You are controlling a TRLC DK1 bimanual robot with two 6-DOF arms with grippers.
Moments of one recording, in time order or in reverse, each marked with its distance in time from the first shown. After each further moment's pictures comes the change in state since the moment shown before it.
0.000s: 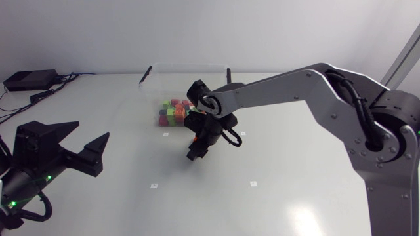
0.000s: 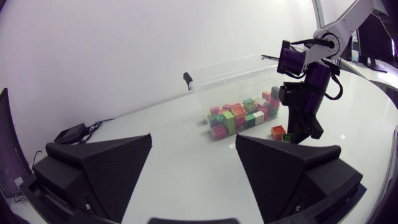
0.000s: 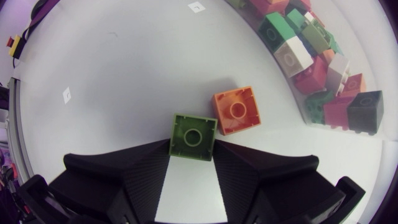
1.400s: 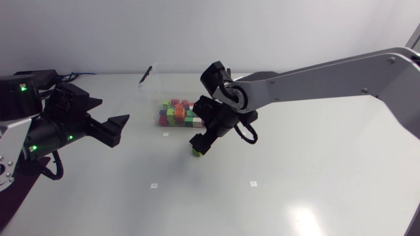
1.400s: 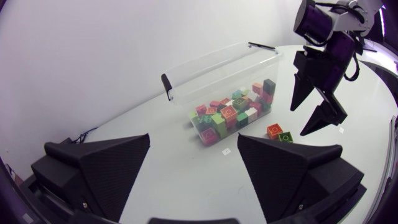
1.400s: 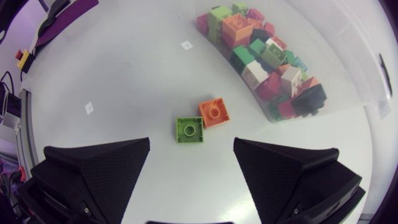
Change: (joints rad) left arm -0.080 0.383 0.296 -0.061 0.008 0.099; right arm -0.021 -0.241 -0.212 0.150 -0.010 0.037
